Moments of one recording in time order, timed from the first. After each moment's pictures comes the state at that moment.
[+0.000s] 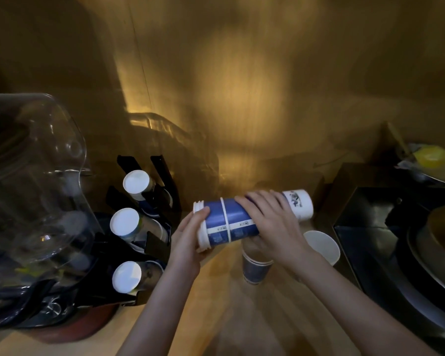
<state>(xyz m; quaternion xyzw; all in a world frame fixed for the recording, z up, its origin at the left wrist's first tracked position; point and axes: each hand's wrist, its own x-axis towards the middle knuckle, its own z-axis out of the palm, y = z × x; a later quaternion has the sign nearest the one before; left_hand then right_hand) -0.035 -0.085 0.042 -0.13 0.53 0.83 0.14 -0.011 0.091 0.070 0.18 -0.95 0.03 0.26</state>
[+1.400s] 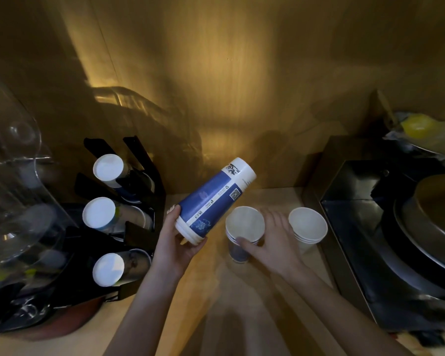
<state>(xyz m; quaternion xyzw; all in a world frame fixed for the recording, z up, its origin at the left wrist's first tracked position) -0.040 -0.091 0.006 -0.21 0.43 0.85 0.21 0.016 0.111 -0.014 -0.08 -0.96 0.25 0.11</state>
